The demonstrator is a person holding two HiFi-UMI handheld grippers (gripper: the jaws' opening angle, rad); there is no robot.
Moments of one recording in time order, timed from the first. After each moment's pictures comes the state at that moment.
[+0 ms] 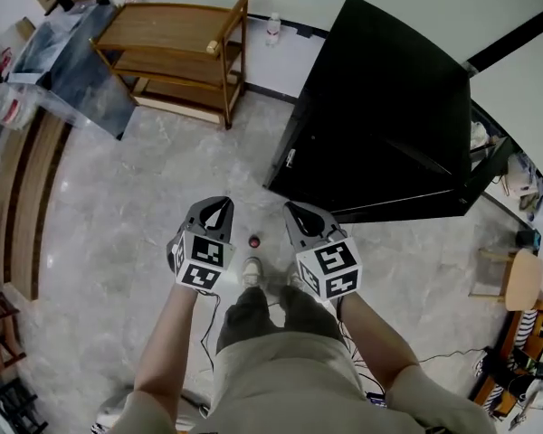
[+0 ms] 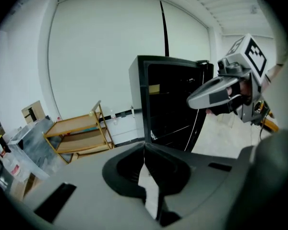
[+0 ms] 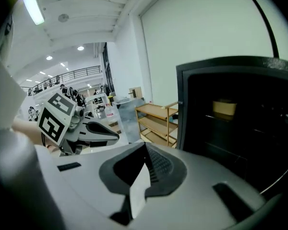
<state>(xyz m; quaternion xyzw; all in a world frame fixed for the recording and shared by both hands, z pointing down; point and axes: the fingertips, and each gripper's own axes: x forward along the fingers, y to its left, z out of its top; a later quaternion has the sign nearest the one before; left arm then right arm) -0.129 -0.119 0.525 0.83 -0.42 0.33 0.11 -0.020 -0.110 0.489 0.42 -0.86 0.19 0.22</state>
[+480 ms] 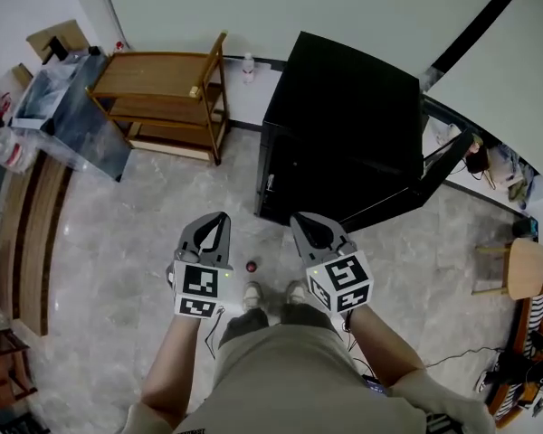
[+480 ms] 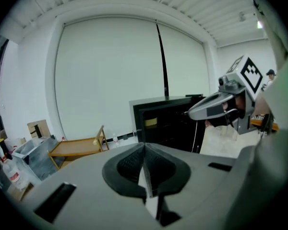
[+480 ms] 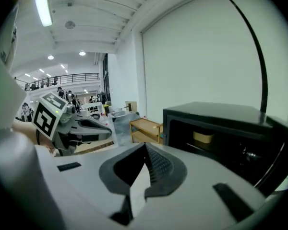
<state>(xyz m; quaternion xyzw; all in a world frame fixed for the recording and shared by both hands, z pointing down) -0.089 -0.104 0.383 0.86 -0.45 0.24 0.05 0.035 -0.092 0.371 0.46 -0.86 0.13 0.18</state>
